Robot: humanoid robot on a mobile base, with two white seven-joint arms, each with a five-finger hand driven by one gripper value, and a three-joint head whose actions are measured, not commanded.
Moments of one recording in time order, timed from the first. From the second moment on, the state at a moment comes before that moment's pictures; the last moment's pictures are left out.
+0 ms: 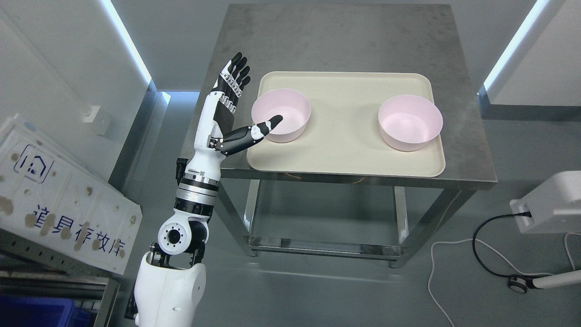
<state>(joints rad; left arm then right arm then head) -0.27 0.00 -0.13 -1.71 0.12 -0.16 -0.14 0.04 0.00 0.00 0.00 0.00 -0.25 0.00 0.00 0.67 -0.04</state>
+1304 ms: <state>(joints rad) -0.46 0.22 -0.02 -1.58 0.11 0.15 -0.45 0.04 0.00 0.00 0.00 0.00 -0.24 0.00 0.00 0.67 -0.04</state>
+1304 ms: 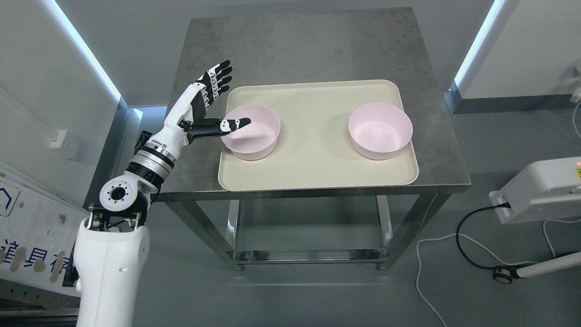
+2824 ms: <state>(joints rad) -0.66 0.26 -0.14 -1.40 -0.17 0.19 -0.69 0.04 0.00 0.00 0.00 0.00 -0.25 0.00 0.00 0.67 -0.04</state>
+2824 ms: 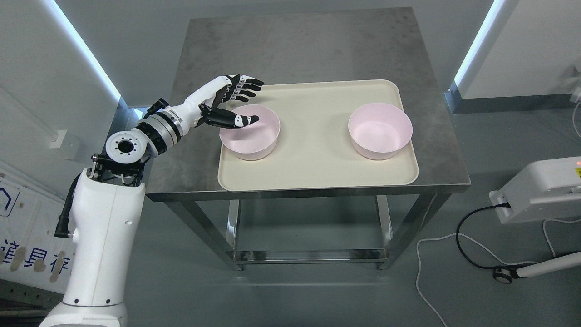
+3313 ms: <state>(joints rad) -0.67 0.25 -0.18 -1.39 -0.26 0.18 -0.69 0.04 0.00 0.00 0.00 0.00 -0.25 0.00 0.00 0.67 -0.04</state>
